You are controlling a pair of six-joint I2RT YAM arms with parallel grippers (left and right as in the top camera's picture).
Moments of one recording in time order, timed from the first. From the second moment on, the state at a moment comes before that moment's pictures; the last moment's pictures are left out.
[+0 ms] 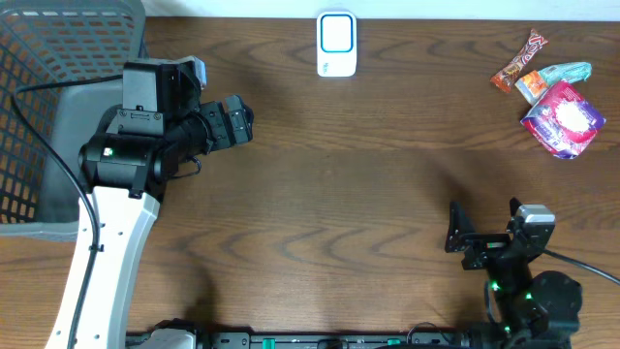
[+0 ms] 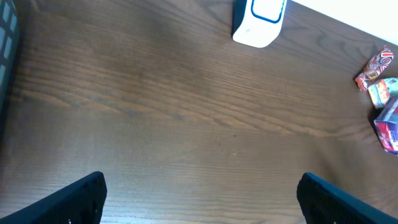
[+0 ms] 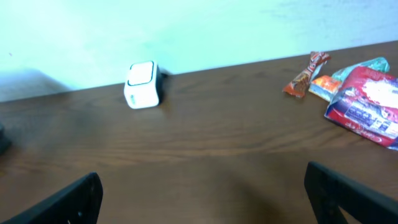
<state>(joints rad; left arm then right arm) -0.12 1.33 1.38 -0.92 0.23 -0.38 -0.02 0.15 0.39 -0.45 -0.13 0.17</state>
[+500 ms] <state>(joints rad) -0.12 1.33 1.38 -0.92 0.23 -0.38 -0.02 0.01 0.05 0.01 -0.08 0.16</state>
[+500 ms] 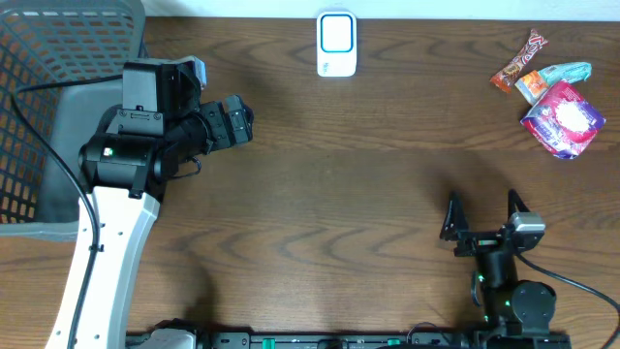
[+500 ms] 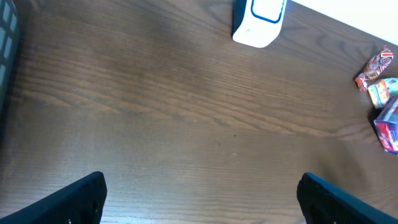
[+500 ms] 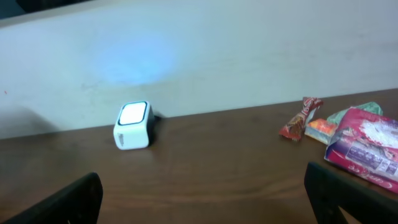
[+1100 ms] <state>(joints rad) -0.12 1.33 1.38 -0.92 0.23 -0.38 -0.02 0.01 0.01 -0.07 -0.05 0.05</state>
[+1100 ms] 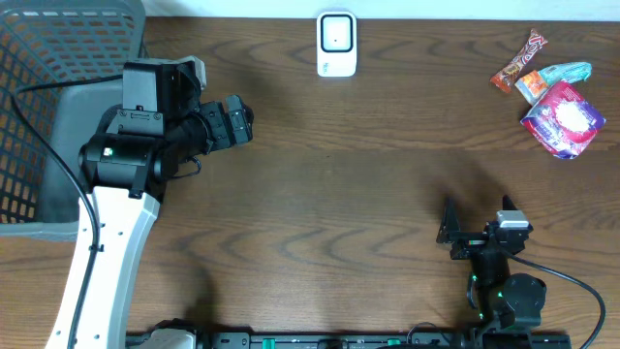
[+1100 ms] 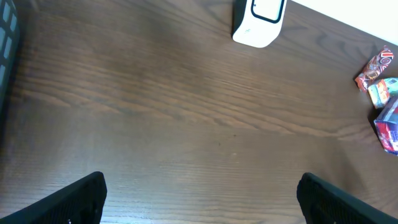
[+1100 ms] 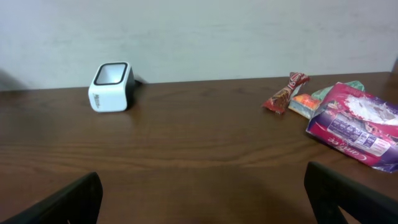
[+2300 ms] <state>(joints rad) -0.12 1.33 1.38 -0.95 0.23 -0.38 -0.02 0.01 0.01 -0.07 -0.05 0.04</state>
